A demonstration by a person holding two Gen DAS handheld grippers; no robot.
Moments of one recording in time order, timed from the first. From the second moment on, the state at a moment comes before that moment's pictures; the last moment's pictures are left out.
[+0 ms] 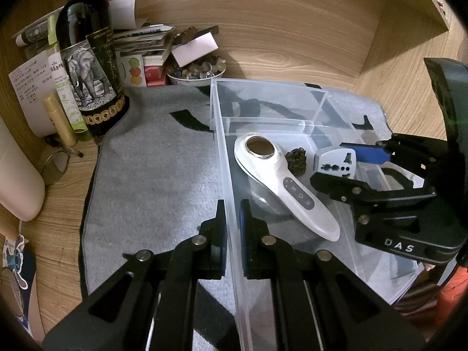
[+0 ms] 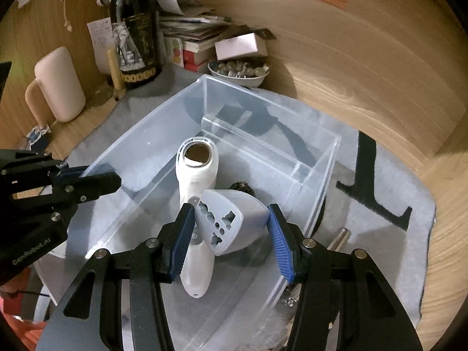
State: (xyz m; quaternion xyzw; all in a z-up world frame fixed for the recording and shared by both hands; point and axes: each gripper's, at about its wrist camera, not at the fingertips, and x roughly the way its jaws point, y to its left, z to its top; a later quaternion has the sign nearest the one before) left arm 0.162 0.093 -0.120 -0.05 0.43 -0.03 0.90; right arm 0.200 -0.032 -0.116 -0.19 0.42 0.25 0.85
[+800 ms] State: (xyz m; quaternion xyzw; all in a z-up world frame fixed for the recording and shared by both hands) left arm 0.162 0.092 -0.119 -0.04 0.43 -0.03 0.90; right arm 0.196 -0.091 -0.041 -0.13 0.34 0.19 0.91
